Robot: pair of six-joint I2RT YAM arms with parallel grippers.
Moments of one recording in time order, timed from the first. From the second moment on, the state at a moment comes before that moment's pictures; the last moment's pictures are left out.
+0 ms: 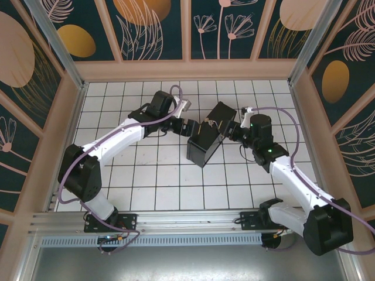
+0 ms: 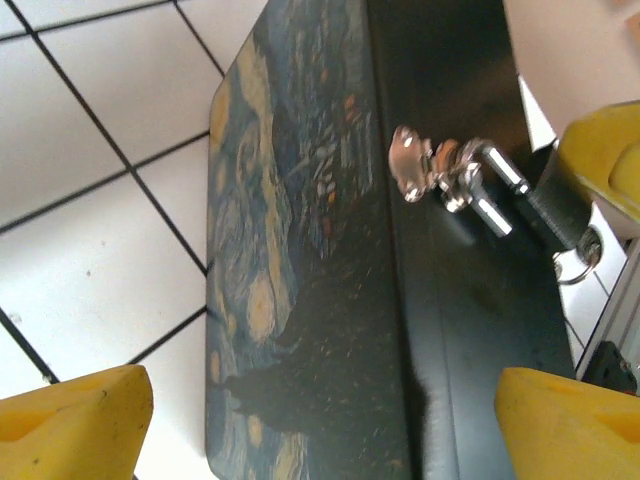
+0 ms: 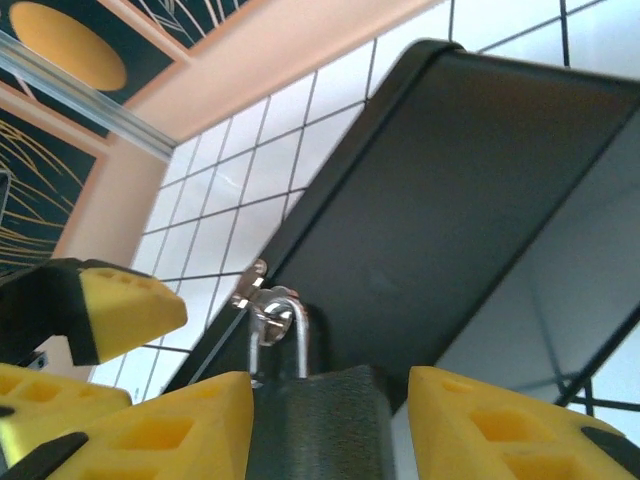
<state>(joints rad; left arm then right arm) -0.61 1.66 1.31 -0.44 0.46 -0.32 0.36 1.07 0.69 -0.06 -0.29 0.62</state>
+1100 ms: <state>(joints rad) -0.64 1.66 1.30 -0.40 0.52 -0.32 0.39 1.07 0.70 -0.07 -0.41 0.68</state>
